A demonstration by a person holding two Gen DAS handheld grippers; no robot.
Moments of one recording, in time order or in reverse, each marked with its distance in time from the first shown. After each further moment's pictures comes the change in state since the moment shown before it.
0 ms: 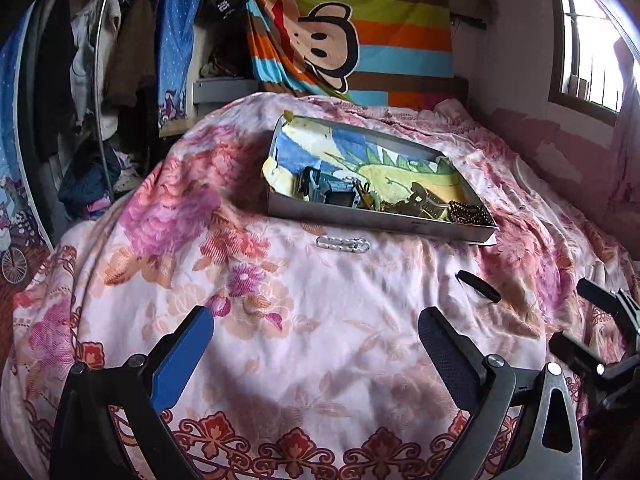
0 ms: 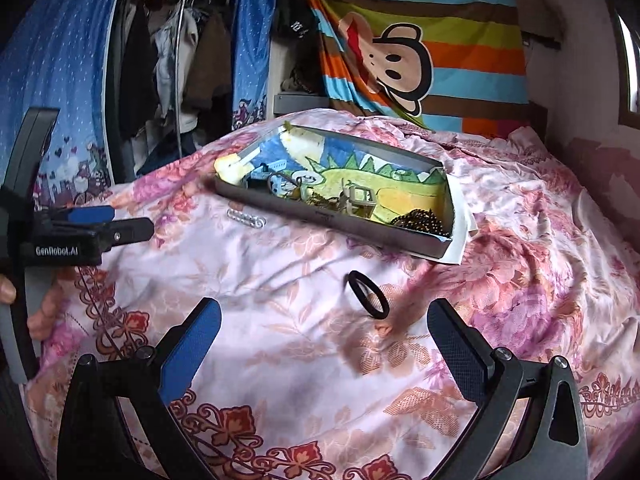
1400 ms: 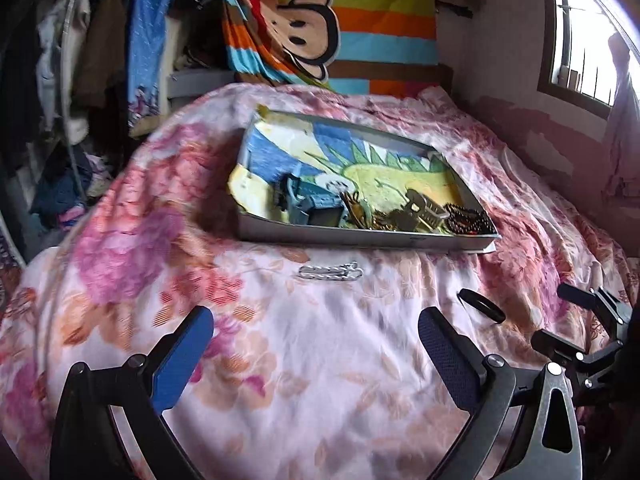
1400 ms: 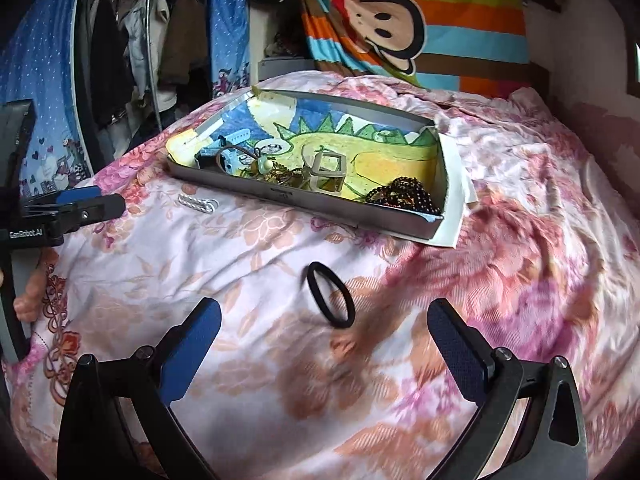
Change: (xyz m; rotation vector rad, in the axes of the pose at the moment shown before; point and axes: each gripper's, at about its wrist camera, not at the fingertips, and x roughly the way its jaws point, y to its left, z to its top) left arm 0.051 0.001 0.033 0.047 0.058 -0.083; right arm 0.069 -0.047 0.020 0.064 0.158 0.040
